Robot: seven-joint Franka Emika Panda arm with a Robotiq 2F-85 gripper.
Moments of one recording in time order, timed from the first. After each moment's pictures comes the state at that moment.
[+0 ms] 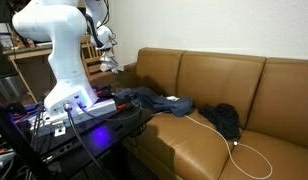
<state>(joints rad) 0.60 0.79 0.25 -1.66 -1.04 3.13 0.65</state>
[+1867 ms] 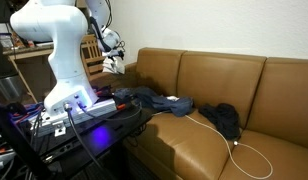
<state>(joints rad) 0.67 0.74 0.01 -1.82 -1.04 3.08 0.95</state>
